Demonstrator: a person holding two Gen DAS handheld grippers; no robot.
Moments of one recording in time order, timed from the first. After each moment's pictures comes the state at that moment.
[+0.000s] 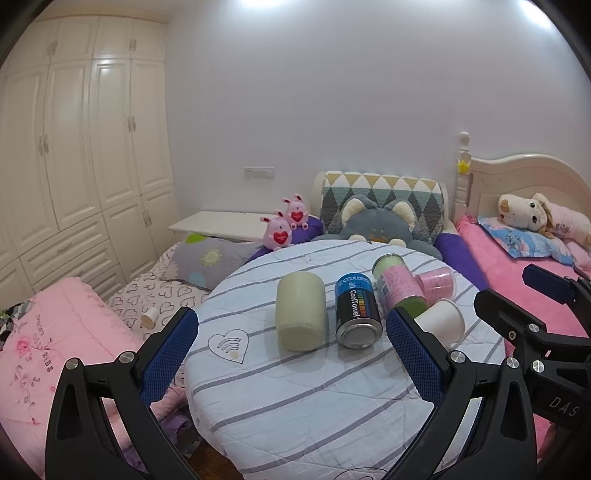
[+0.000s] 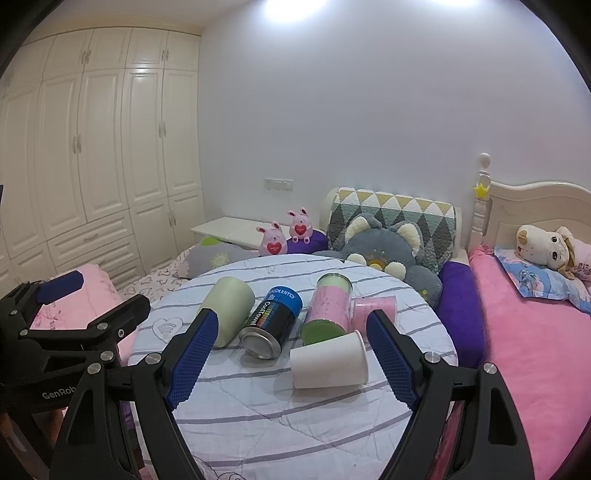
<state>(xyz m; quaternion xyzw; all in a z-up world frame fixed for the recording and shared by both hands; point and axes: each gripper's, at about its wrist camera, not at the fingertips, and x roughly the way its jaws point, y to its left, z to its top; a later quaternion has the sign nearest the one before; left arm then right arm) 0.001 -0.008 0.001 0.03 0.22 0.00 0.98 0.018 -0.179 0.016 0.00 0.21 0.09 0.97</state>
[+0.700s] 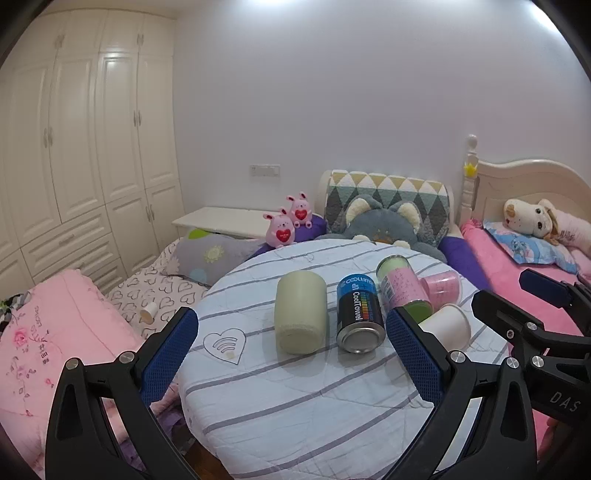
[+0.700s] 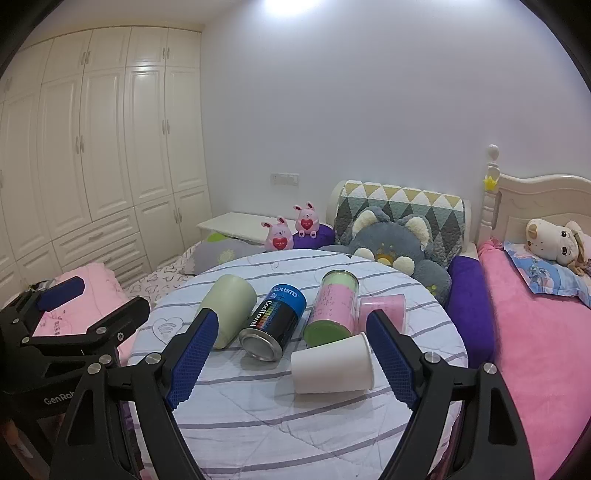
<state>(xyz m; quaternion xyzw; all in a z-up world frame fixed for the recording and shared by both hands) 0.014 -0.010 -0.010 0.01 0.22 0.01 0.98 0.035 -0.184 0.009 0.01 0.23 0.11 0.97</state>
